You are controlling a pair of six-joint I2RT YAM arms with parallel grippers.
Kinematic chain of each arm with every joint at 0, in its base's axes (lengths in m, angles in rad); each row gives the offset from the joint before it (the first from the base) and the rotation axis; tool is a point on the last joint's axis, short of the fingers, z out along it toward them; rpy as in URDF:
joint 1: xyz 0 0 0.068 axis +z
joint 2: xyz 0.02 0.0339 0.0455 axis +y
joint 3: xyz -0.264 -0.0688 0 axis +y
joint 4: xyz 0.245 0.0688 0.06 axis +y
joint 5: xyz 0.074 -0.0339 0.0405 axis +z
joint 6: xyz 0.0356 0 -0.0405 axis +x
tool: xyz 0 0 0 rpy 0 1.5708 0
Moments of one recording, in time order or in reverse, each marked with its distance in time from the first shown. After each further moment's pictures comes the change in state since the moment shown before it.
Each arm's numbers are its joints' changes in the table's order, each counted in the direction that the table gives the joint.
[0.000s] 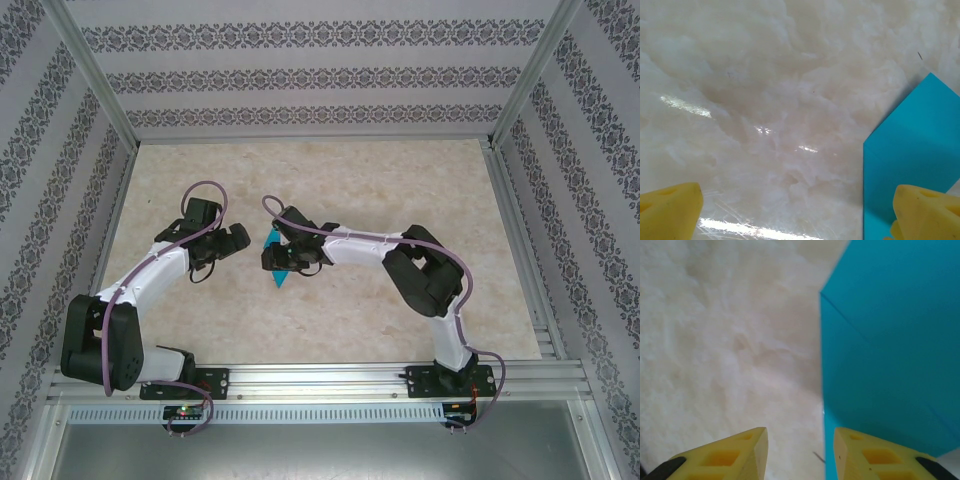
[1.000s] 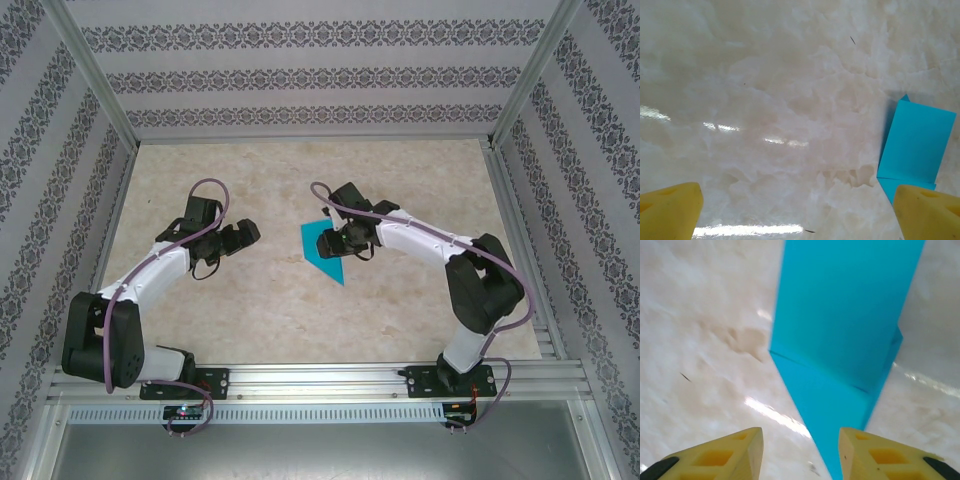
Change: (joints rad) left arm 0.004 0.016 0.009 -0.101 -0.199 0.008; right arm -0.208 -0.320 0.144 0.307 -0.093 -0.346
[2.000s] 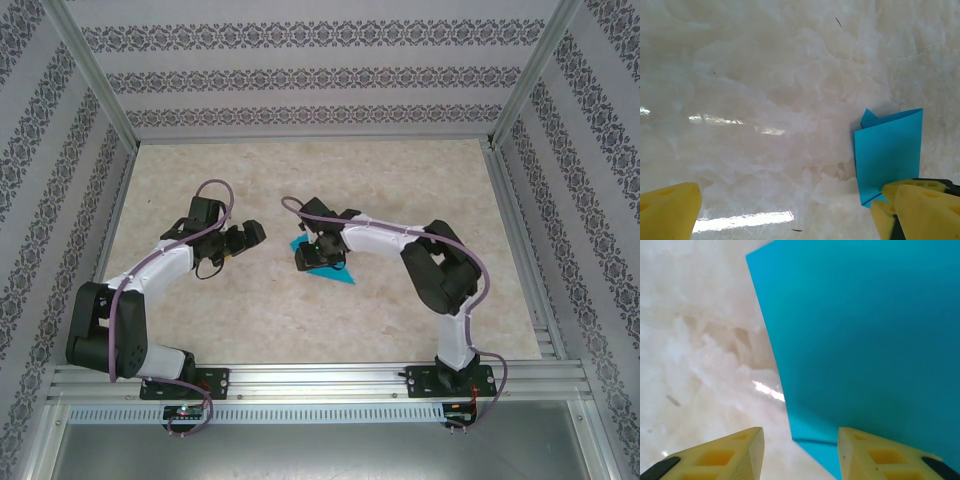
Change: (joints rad) left arm -0.008 0.051 0.008 -0.052 -0.081 0.000; right arm 0.086 0.203 -0.074 -0.037 0.021 0.087
